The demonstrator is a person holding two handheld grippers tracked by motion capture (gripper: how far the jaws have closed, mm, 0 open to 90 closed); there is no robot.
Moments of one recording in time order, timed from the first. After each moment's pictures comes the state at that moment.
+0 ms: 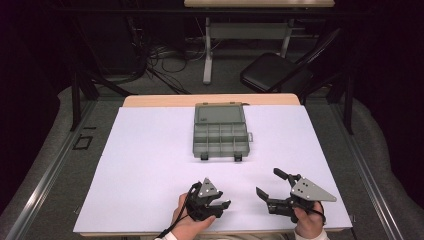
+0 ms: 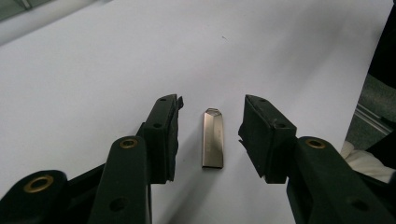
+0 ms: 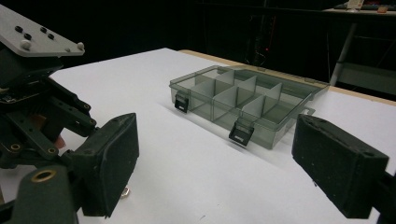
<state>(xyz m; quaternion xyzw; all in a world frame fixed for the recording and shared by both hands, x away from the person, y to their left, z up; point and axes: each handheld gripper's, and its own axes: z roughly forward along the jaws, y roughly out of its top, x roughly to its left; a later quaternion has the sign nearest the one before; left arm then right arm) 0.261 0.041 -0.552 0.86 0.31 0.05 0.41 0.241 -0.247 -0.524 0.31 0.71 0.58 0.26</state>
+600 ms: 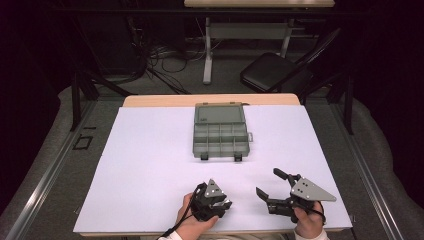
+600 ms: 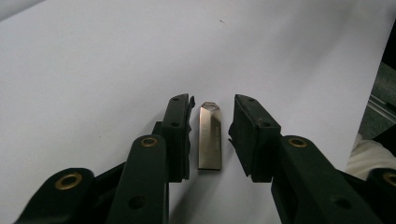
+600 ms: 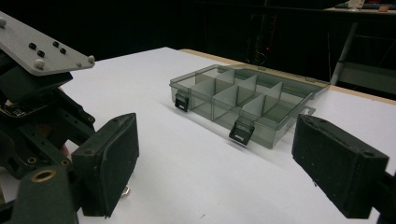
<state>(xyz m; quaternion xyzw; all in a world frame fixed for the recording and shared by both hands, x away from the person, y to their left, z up) 0.263 0.030 -0.559 0.87 0.31 0.05 0.39 0.242 -0.247 -0.524 0.31 0.71 0.58 0.26</state>
